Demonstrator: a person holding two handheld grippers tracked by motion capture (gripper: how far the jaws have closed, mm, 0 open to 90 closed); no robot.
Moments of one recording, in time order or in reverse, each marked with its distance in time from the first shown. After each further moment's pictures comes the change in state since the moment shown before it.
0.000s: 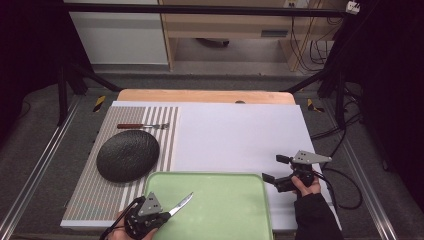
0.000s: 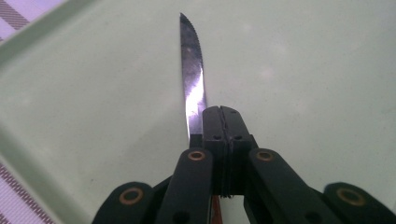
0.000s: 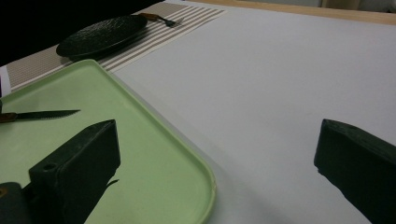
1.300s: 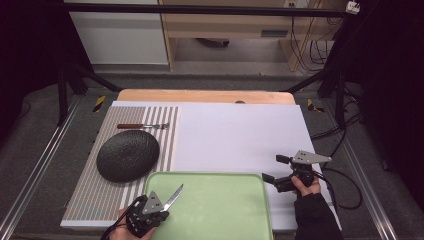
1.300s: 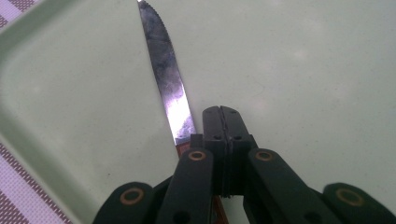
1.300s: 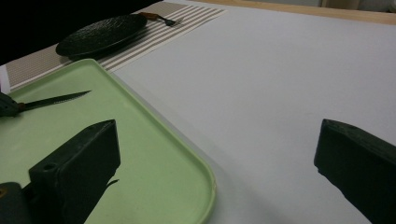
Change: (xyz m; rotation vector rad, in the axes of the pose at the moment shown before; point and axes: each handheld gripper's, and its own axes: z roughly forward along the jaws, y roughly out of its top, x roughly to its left) left arm 0.010 -0.005 0.008 0.049 0.063 0.000; right arm 0.000 0.000 0.000 0.003 -0.001 -0.001
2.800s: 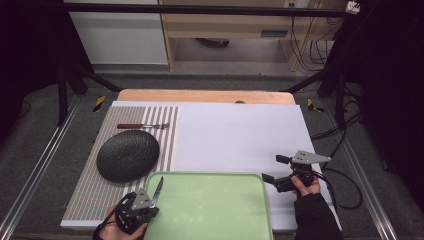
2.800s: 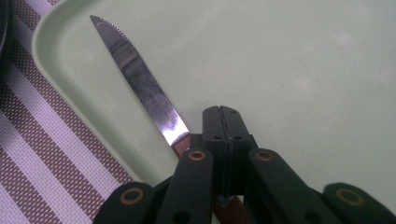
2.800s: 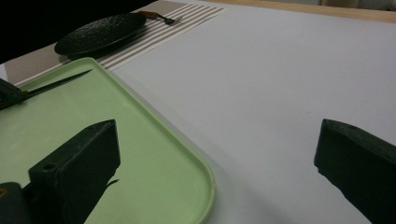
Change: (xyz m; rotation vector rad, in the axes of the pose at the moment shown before) left arm 0.018 -0.012 -0.010 0.010 0.045 -0.046; right arm 0.000 0.000 0.001 0.006 -0.002 -0.001
